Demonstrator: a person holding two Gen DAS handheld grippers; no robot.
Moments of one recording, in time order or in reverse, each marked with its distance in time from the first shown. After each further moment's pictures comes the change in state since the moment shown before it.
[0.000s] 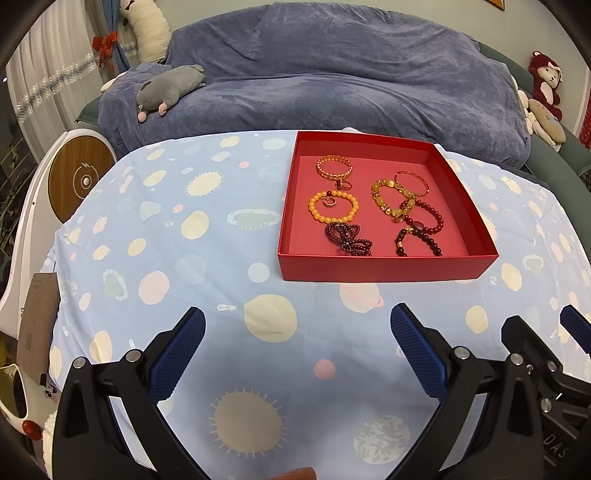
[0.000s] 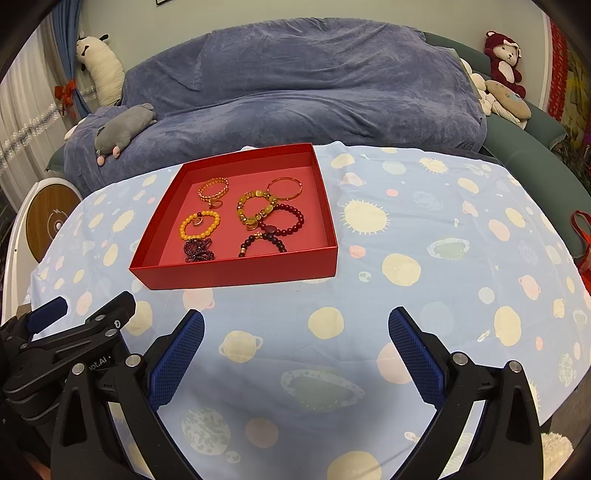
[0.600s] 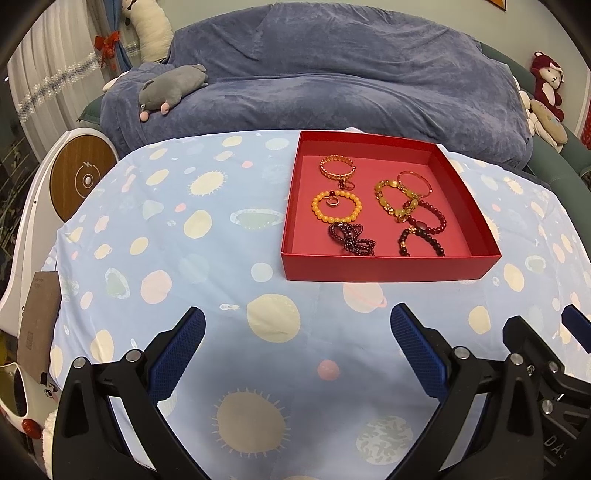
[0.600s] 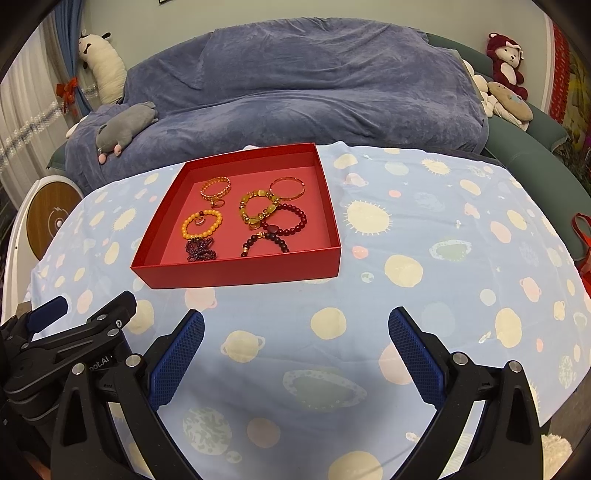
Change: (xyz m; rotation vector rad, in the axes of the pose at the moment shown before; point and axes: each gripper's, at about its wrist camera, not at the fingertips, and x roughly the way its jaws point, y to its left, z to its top) left arm 0.001 0.001 -0.001 0.000 -0.003 0.009; right arm -0.001 0.002 0.000 -0.004 0.002 0.001
